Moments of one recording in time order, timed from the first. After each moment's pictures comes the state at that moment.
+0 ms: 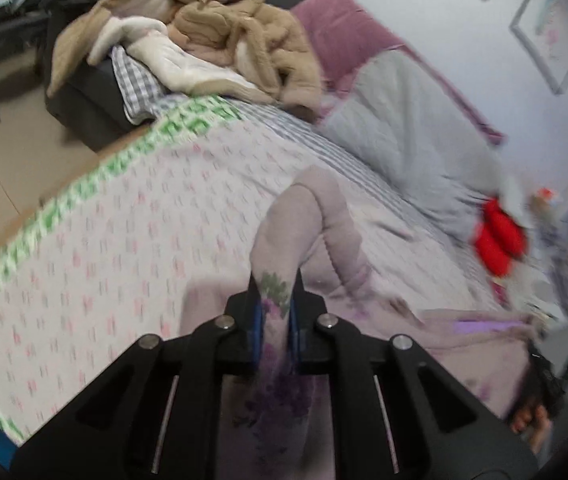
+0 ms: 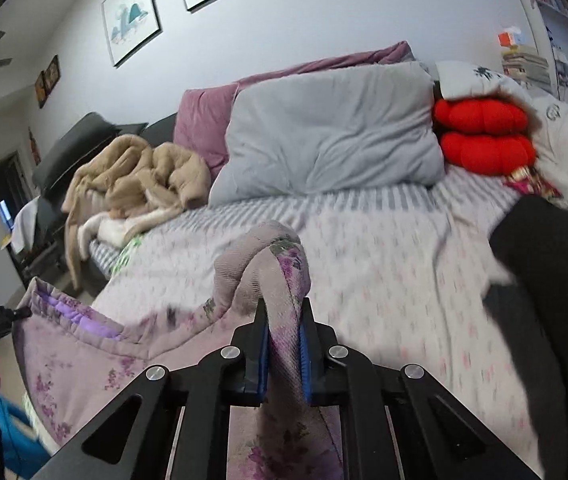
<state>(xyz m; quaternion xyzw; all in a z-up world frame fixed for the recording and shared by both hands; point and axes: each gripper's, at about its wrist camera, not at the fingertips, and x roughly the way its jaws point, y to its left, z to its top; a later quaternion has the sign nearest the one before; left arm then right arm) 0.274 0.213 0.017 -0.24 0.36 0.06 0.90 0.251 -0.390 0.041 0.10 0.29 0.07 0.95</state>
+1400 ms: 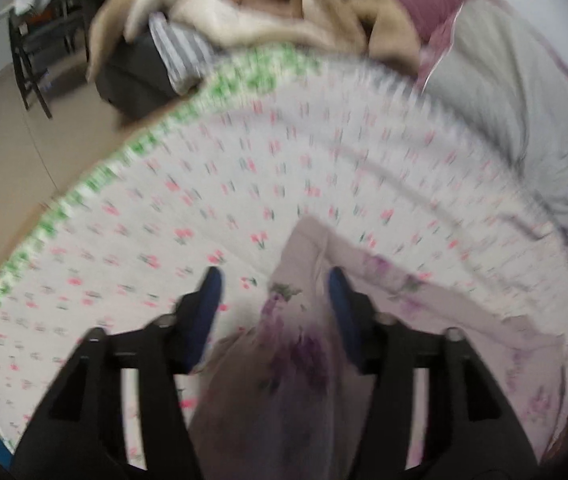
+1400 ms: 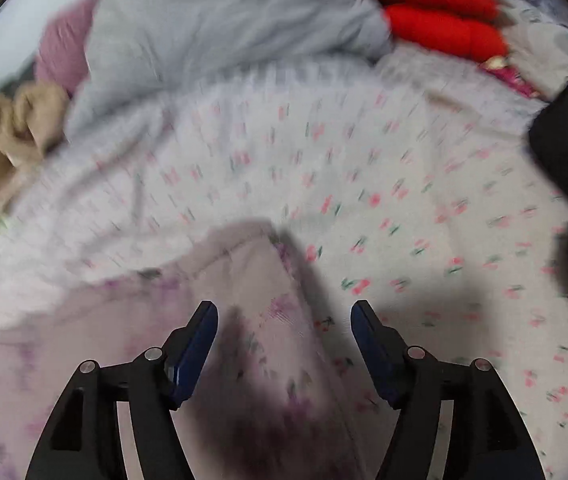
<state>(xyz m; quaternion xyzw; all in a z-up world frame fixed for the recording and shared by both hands) 0.347 0.208 -0.071 -0.18 0.42 0.17 0.87 0.376 -0.402 -0.090 0.13 0.44 -0.06 0.89</state>
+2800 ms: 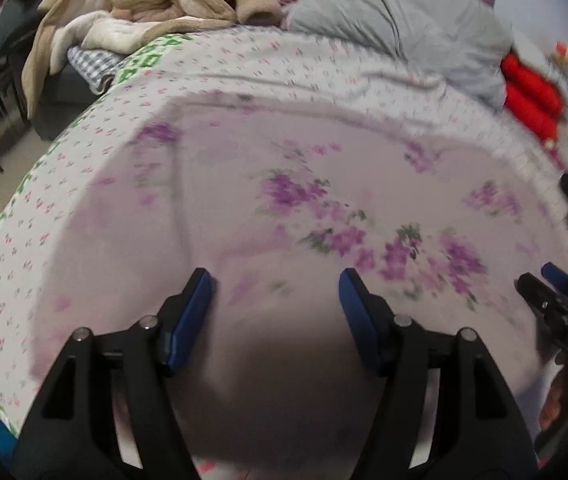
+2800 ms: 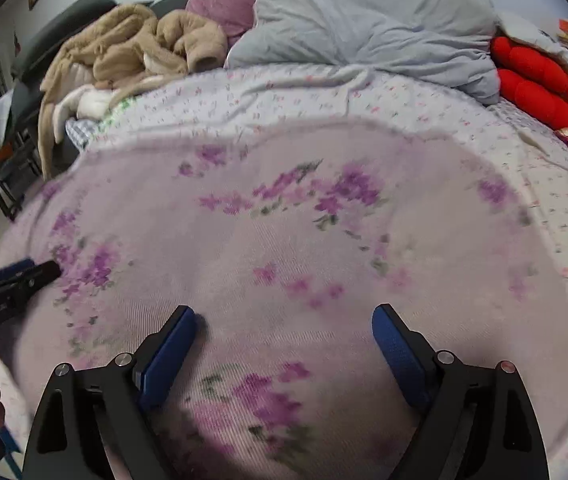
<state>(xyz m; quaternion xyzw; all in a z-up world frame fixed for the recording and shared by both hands) 0.219 0.074 -0.091 -0.09 0.44 0.03 0.89 0.228 -0.239 -0.102 0.01 0.43 0.08 0.90</state>
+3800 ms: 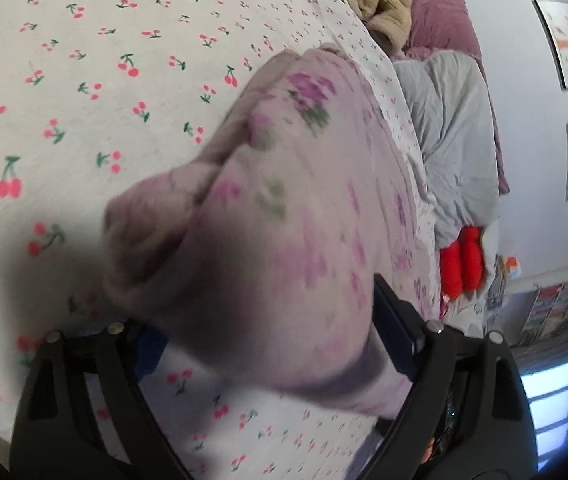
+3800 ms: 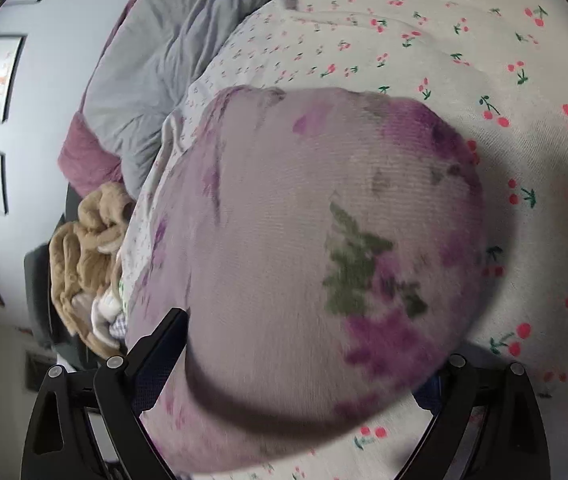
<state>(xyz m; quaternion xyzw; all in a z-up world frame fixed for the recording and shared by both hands) 0.164 0.200 -0.171 -0.49 0.43 0.00 0.76 0.174 -0.393 -0.174 0.48 0.42 -0.02 0.77</state>
